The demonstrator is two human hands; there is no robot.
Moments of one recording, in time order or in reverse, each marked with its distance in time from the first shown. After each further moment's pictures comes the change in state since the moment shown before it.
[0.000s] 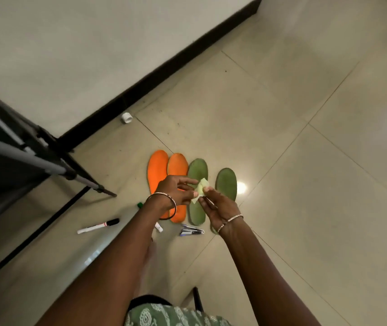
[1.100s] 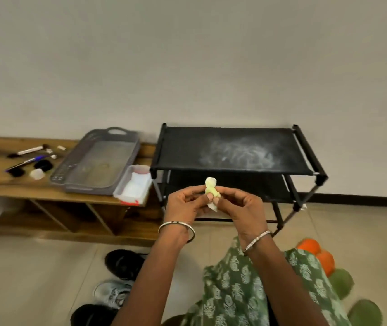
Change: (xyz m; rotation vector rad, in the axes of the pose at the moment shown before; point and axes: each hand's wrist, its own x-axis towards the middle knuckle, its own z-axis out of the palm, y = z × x) left_hand -0.602 -0.049 -0.129 -0.857 1.089 0.474; right_hand -0.484 0.249 0.159 -0.918 -1.124 -0.408
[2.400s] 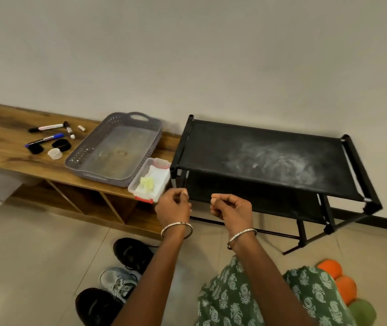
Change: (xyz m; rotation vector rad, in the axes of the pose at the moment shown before) left_hand 0.095 -0.045 -0.071 0.447 0.676 0.112; right_hand 0.090 0.076 0.064 -0.114 0.082 0.204
